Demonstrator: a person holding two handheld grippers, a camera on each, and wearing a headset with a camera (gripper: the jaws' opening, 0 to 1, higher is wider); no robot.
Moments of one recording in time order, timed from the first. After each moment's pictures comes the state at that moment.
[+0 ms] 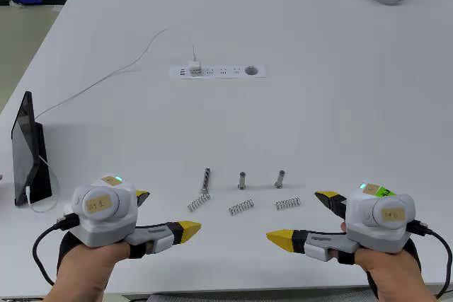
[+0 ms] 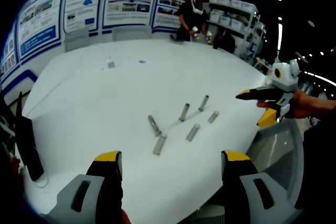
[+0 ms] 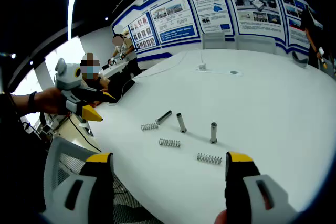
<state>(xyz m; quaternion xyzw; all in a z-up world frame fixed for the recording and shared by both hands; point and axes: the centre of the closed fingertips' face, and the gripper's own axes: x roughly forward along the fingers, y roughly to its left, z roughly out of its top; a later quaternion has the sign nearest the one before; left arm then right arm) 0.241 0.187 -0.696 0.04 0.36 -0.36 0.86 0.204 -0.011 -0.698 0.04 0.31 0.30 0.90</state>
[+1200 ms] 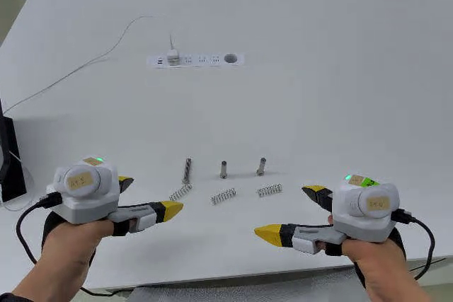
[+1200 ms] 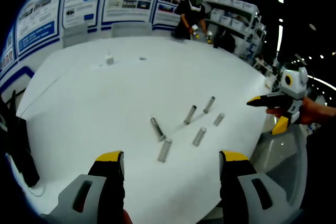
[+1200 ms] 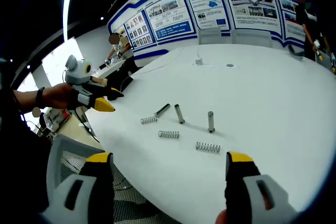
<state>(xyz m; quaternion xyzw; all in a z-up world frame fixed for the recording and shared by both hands) 0.267 0.181 -0.707 0.03 0.37 -0.37 0.85 0.188 -0.020 -0.704 0.05 0.33 0.28 0.90</state>
